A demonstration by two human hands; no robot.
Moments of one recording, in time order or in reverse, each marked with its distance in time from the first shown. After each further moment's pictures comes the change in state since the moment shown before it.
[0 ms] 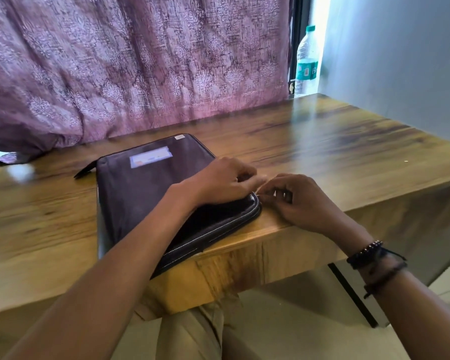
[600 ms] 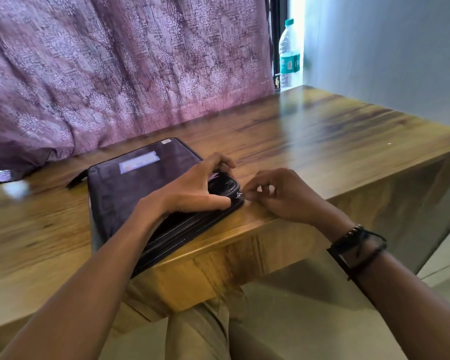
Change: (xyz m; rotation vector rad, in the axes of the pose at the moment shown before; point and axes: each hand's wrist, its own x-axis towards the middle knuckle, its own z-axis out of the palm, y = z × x) left_hand -0.037 0.001 -0.018 -0.335 -0.121 -0.100; right_hand -0.001 -0.014 0.006 0.004 0.012 0.029
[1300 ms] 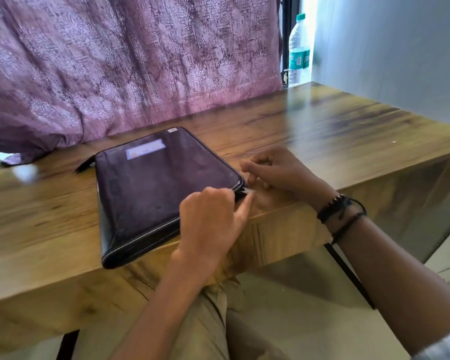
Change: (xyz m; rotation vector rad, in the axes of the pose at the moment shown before) left_hand -0.051 0.051 0.084 0.838 0.724 -0.223; right_hand 0.031 0.001 0.002 0.221 -0.034 0.222
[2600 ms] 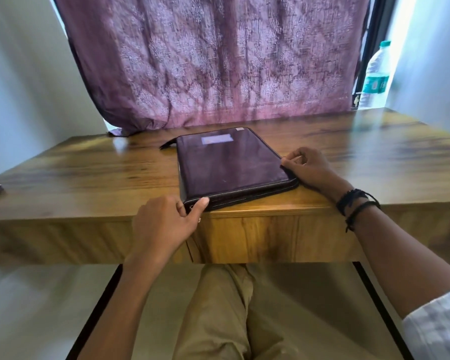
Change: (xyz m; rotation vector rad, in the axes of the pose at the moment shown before) left_hand -0.090 -0.100 -0.061 -0.014 -0.025 -0.574; right_hand 0.030 0.001 0.025 0.003 0.033 -0.065
